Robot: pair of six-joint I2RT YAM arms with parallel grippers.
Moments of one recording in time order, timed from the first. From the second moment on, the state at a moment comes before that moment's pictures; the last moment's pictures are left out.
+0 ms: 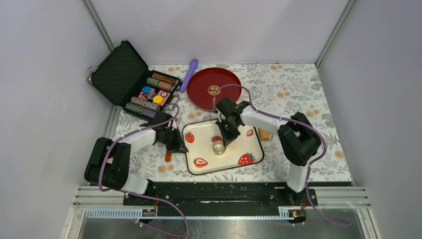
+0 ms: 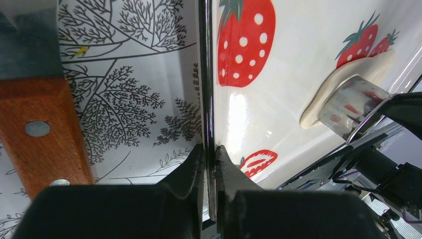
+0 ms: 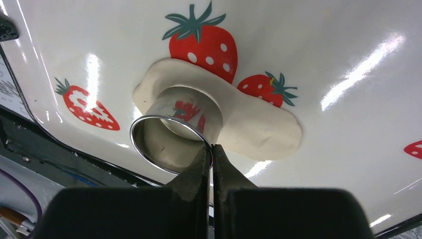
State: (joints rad) left arm -0.27 1.44 0.63 -0.40 0.45 -0.56; right arm 0.74 1.86 1.31 -0.77 -0.22 0.30
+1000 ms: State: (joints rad) left arm -0.27 1.43 0.62 -0.39 0.45 -0.56; right arm 0.75 1.86 1.28 -0.74 -0.18 0.34
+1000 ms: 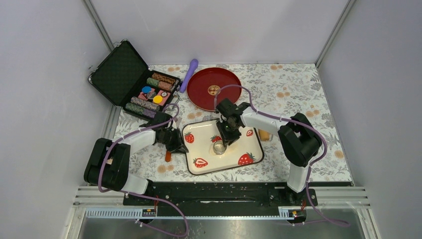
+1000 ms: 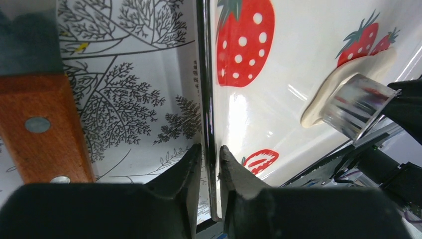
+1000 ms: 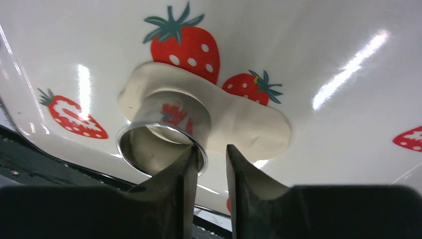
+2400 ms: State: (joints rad) left arm -0.62 1.43 0.76 -0.21 0.39 -0.94; right arm 0.50 1.76 1.08 -0.55 -0.64 0.57
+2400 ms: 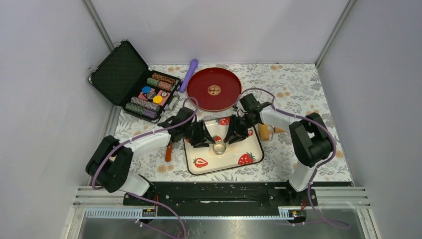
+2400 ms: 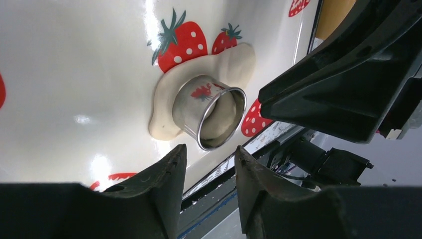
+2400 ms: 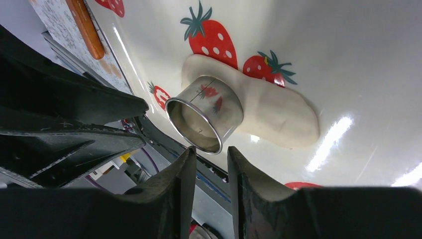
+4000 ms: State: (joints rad) left arm -0.64 1.59 0.78 -0.18 0.44 -0.92; right arm 0.52 1.85 1.06 -0.52 -0.71 0.54
